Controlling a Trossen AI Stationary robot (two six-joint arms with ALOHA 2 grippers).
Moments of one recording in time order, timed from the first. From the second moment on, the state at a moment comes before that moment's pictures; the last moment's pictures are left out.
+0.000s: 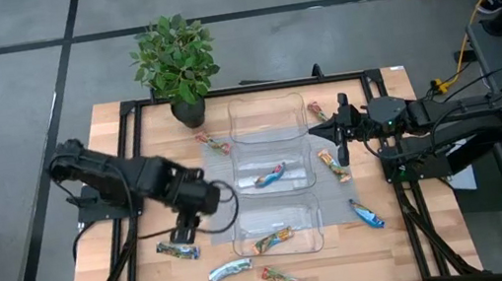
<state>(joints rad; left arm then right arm) -0.37 1.53 1.60 -1.40 0.04 -0.24 0.02 0.83 0.77 -0.23 0.23 0.07</state>
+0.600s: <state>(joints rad) -0.66 1.32 0.88 -0.87 0.00 -0.89 0.02 0.83 0.77 -0.23 0.22 0.07</state>
